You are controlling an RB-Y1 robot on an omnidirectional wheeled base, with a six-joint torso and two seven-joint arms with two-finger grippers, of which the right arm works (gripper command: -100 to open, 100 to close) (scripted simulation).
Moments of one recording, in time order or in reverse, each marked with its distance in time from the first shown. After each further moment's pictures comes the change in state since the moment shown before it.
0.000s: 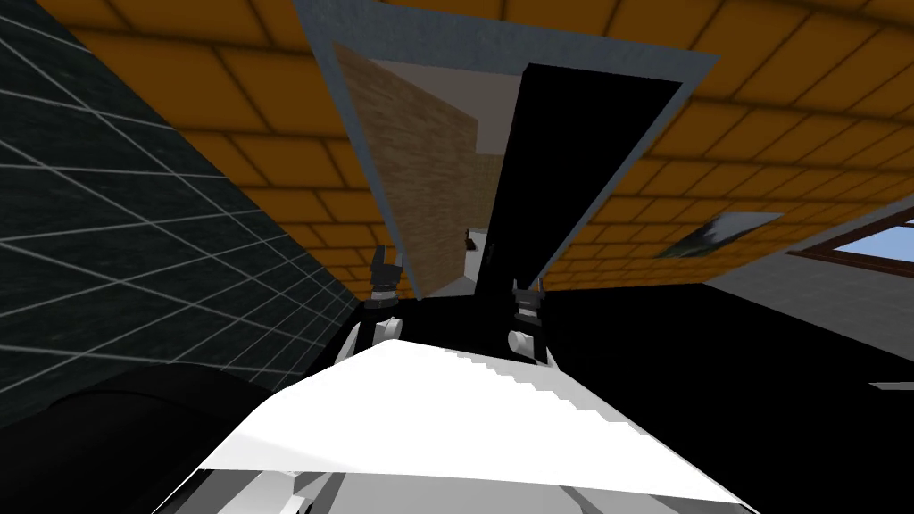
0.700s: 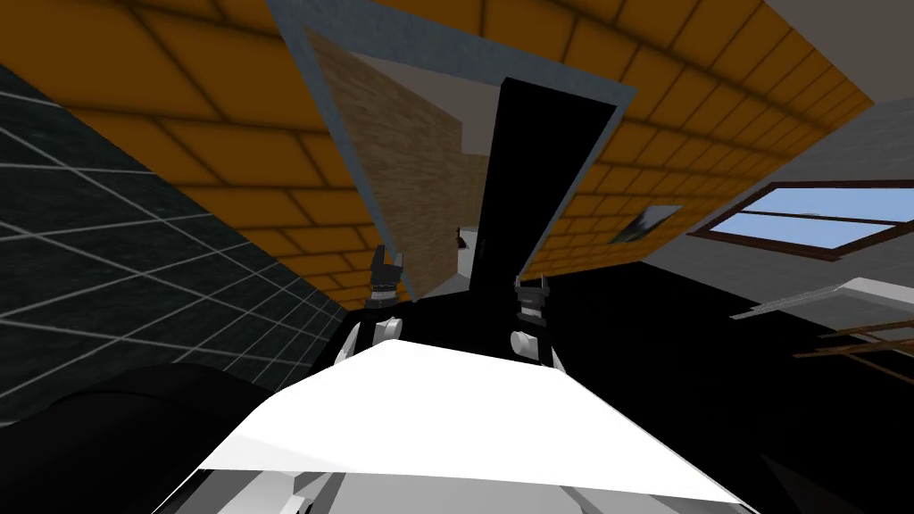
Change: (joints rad) arm 0.055 -0.002 0.006 -0.151 0.061 0.030 0.100
